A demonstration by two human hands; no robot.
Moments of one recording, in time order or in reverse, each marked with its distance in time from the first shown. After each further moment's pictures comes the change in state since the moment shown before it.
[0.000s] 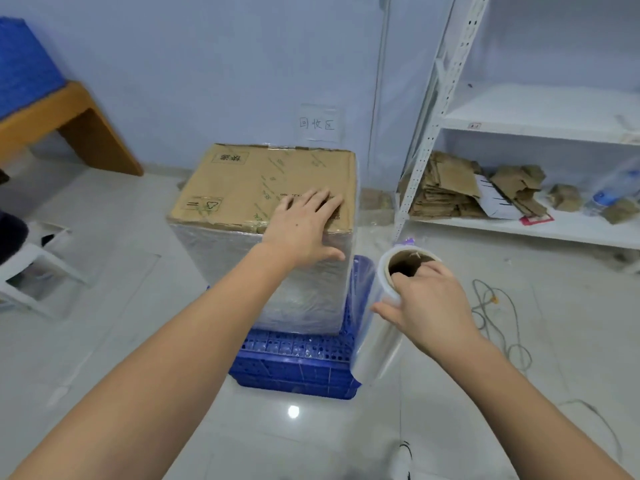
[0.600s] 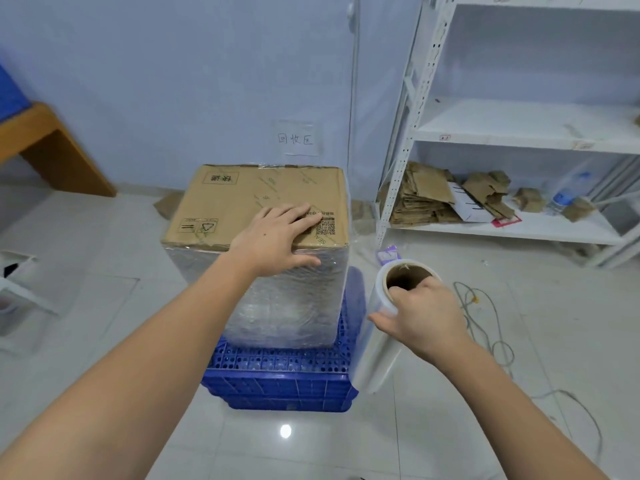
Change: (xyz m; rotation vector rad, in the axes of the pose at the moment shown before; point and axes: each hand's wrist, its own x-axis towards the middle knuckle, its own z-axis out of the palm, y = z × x) left_hand -0.005 -0.054 -0.005 -0.035 0.012 0.179; right_hand -0.003 -0.008 0.007 -0.012 0.064 0.057
